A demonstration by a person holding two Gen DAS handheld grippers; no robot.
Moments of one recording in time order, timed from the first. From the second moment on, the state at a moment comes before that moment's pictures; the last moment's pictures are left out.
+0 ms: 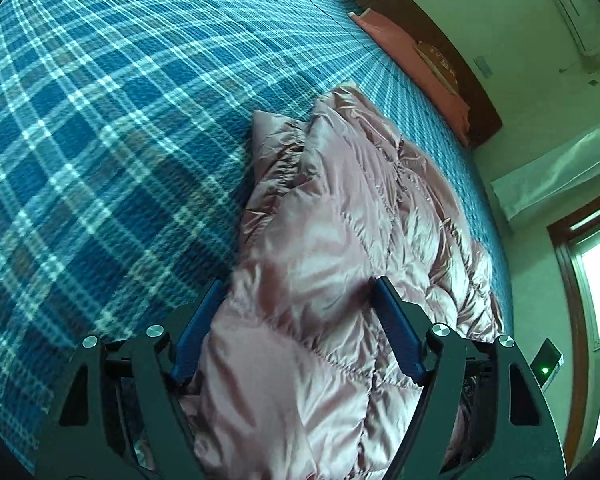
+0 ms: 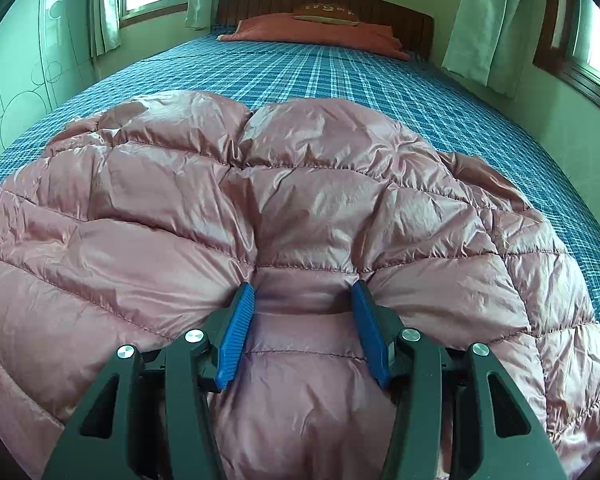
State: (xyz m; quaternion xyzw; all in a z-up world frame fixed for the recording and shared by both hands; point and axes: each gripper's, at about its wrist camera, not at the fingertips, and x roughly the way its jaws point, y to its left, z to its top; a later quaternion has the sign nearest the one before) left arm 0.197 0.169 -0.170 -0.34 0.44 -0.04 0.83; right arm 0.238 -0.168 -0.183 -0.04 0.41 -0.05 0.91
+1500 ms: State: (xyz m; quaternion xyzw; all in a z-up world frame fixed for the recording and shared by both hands) left arm 0.179 -0.059 -0.017 -0.05 0.33 -0.19 0.92; right arm 0.154 -0.291 -0.113 0.01 0.36 -0.13 0.92
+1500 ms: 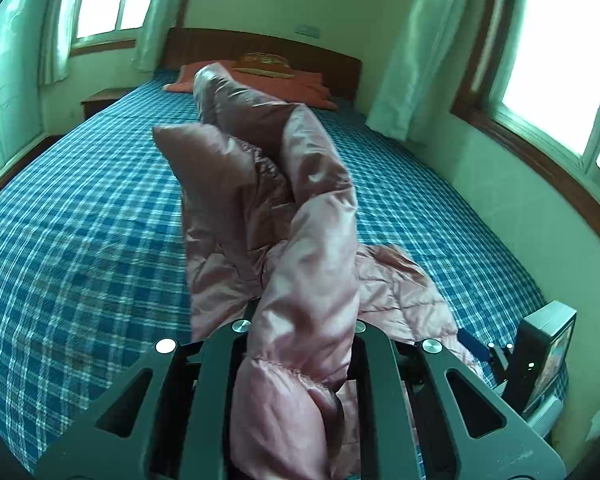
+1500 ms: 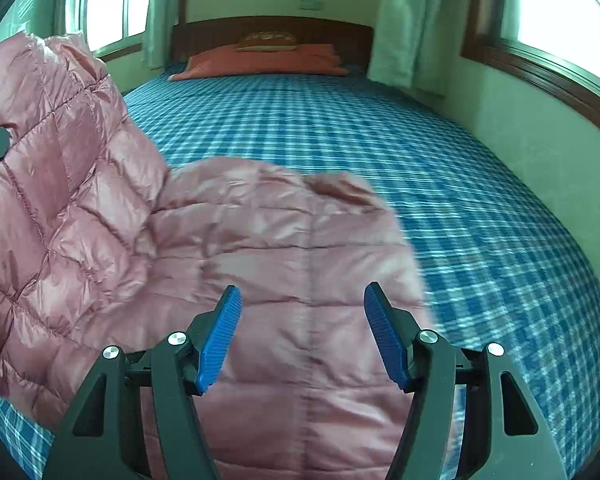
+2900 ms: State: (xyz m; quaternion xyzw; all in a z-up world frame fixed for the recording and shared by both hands) left arm 0.121 -0.264 -0.109 0.12 0.35 -0.20 0.91; right arm 0.085 -0.447 -0.155 0.08 0.41 -0.23 0.88
